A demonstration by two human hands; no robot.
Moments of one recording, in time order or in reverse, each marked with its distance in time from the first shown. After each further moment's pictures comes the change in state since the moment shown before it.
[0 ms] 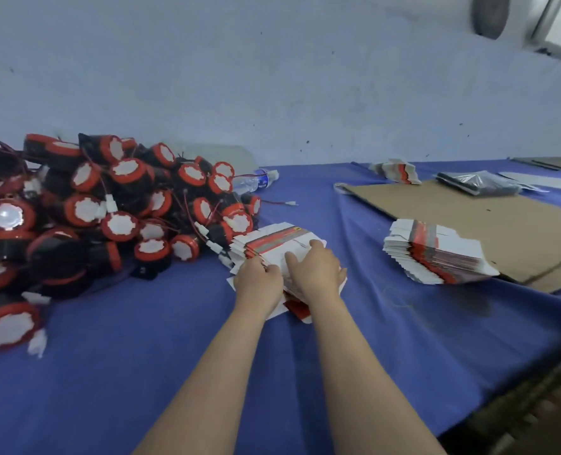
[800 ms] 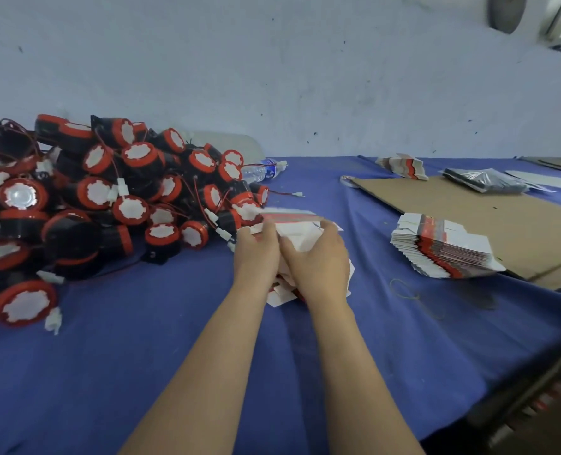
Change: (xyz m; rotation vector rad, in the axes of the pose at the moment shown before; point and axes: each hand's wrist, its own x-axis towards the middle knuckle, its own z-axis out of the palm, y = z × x) left_hand 0.002 0.013 -0.022 -0.346 0.072 -0.048; right_hand -0.041 -0.013 -0.007 0.233 0.220 -0.166
